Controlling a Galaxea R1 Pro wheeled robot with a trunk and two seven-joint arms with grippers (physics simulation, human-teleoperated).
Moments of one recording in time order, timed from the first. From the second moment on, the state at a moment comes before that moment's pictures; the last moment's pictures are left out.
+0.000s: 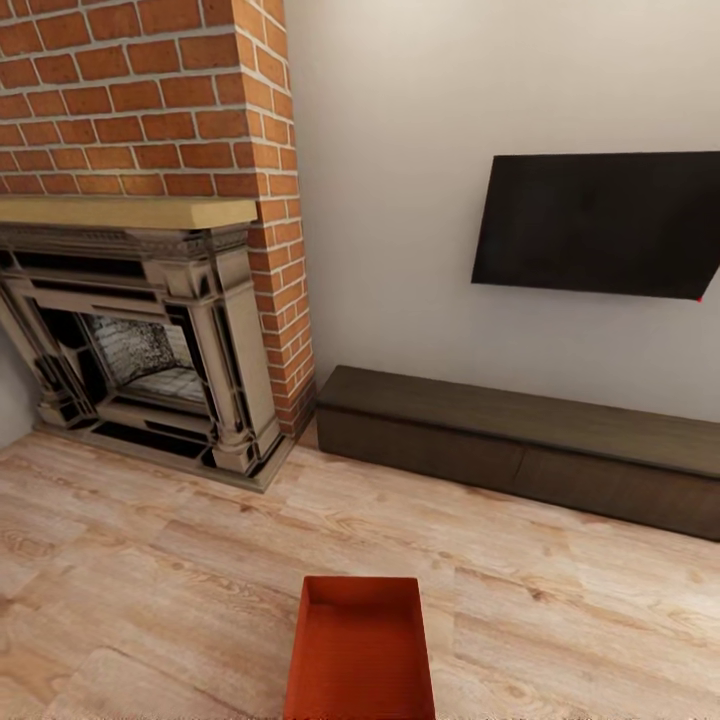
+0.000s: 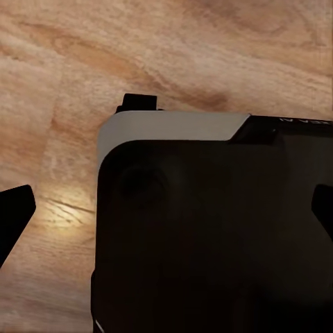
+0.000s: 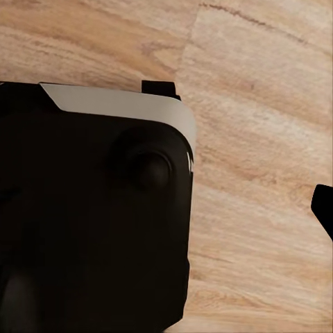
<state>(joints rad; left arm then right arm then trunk) -0.19 0.00 0.00 -0.02 0.09 -0.04 -0.03 -0.18 0.02 0.61 0.03 -0.54 -0.08 -0.08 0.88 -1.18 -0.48</state>
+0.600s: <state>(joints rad) -0.19 0.00 0.00 -0.02 0.09 -0.04 -0.03 -0.18 0.02 0.61 0.03 -0.55 -0.08 -0.08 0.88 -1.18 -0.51</state>
